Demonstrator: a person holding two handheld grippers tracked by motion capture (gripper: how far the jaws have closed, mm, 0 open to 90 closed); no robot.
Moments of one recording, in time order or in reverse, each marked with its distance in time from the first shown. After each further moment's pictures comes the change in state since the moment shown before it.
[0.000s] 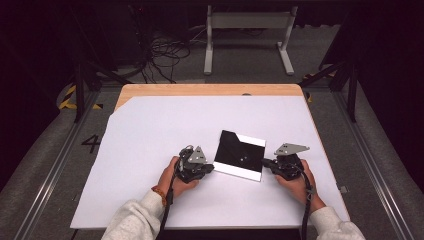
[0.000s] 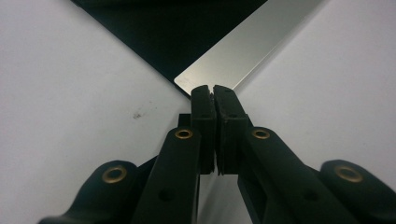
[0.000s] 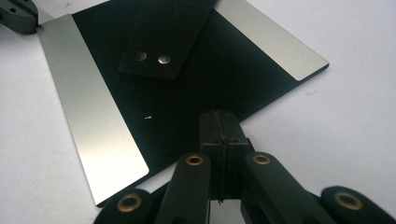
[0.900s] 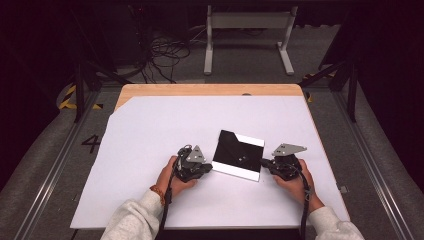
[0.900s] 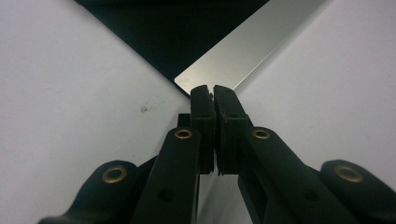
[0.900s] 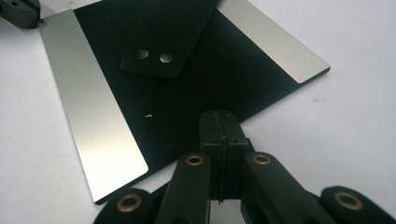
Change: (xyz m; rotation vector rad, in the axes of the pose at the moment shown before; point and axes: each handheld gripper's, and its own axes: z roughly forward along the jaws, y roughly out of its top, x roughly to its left) left arm 0.003 -0.001 -0.003 0.007 0.001 -0.008; right arm 0.005 0.002 0.003 0.001 -0.006 -0.024
